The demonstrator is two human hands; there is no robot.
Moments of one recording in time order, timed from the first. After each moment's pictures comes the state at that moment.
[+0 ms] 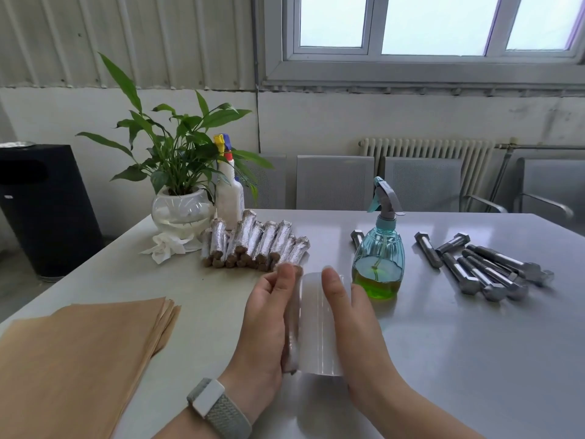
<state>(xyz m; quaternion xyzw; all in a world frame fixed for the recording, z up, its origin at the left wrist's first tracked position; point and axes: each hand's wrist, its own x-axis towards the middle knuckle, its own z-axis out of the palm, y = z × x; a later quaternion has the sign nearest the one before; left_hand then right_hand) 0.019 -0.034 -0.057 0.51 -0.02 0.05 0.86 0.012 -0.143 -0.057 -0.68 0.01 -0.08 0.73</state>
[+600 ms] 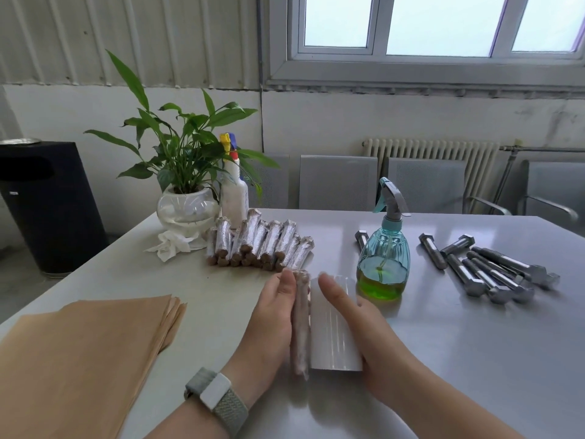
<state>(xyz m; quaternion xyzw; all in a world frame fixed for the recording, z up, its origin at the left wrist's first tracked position) 0.030 -0.027 -0.066 0.61 -0.06 0.07 0.79 0.018 -0.160 -0.050 -0.65 -0.02 0.10 0.76</state>
